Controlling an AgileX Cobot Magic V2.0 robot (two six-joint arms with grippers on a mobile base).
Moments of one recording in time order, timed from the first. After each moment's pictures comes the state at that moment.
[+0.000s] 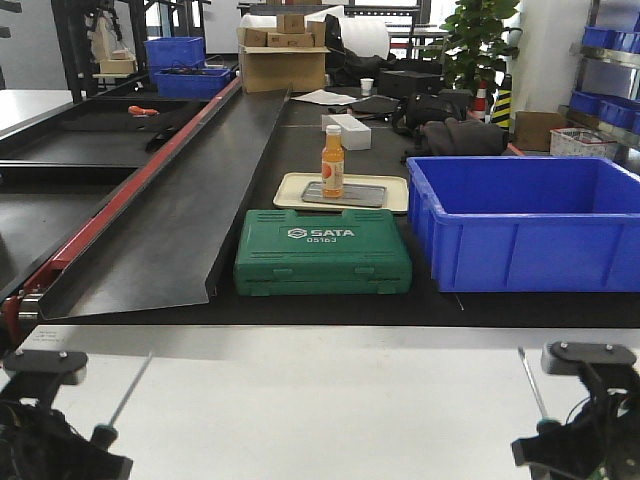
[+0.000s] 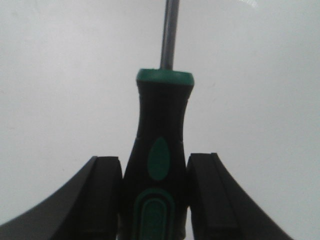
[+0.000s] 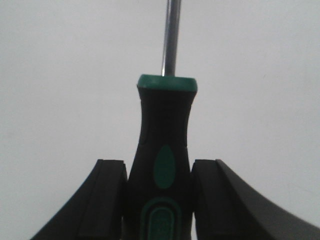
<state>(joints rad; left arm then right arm) -0.19 1.50 -0.94 -0.12 0.58 0.01 0.02 1.51 -0.97 0.17 0.65 -0.12</state>
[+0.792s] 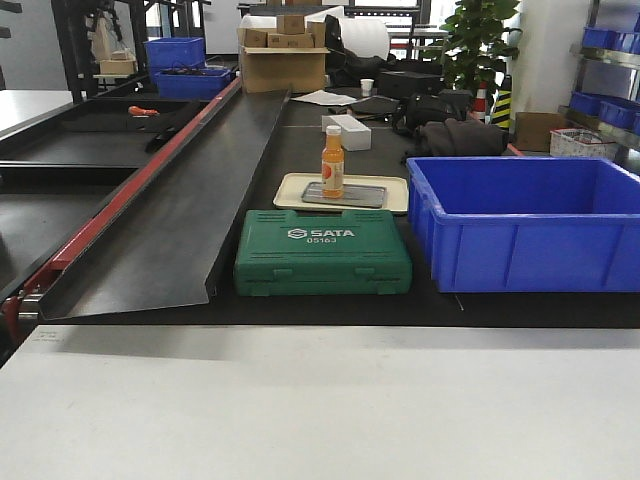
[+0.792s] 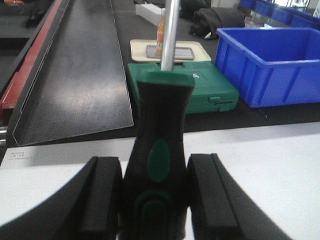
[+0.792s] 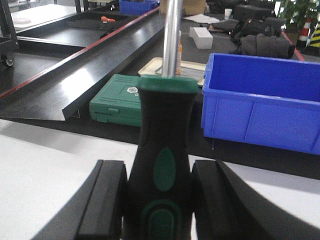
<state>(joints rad) -0.19 0.81 -0.94 -0.12 0.44 0.01 0.02 0.69 -0.97 0.35 0.58 -0.36</state>
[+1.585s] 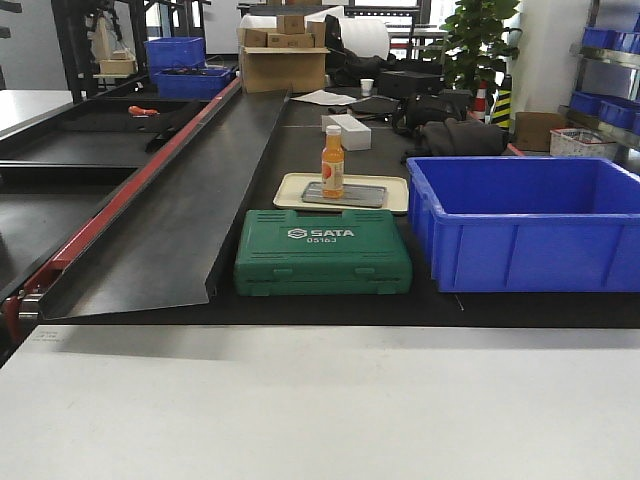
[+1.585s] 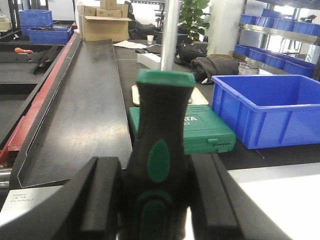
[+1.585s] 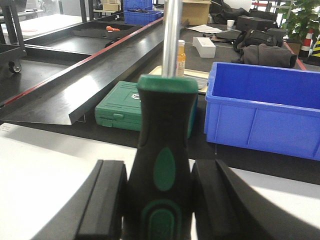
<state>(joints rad) -0.19 0.75 -0.94 -0.12 0.36 0.01 0.02 0.65 -0.97 0.36 0.60 -0.36</state>
